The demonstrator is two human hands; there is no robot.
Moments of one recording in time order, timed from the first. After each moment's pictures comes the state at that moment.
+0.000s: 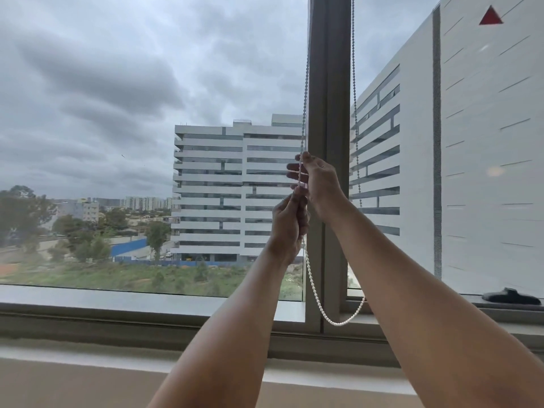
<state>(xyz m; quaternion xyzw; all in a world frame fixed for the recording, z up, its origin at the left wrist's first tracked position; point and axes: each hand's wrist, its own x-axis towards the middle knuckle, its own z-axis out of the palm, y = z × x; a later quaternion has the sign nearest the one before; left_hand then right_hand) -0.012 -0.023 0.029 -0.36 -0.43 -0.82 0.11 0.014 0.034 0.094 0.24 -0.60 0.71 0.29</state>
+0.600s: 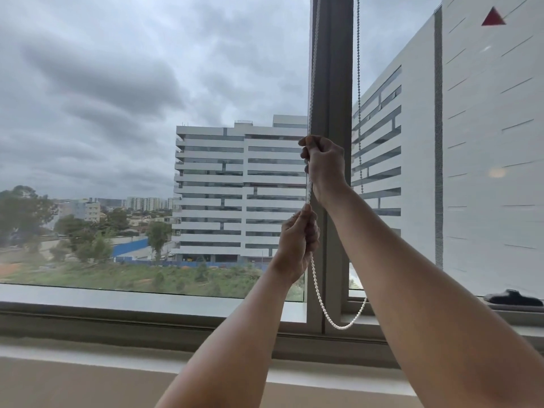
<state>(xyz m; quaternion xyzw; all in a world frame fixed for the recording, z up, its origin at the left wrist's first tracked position) -0.010 -0.017 0.003 -0.38 -0.44 -0.81 0.05 0.022 0.028 0.117 0.19 -0.60 0.65 0.42</state>
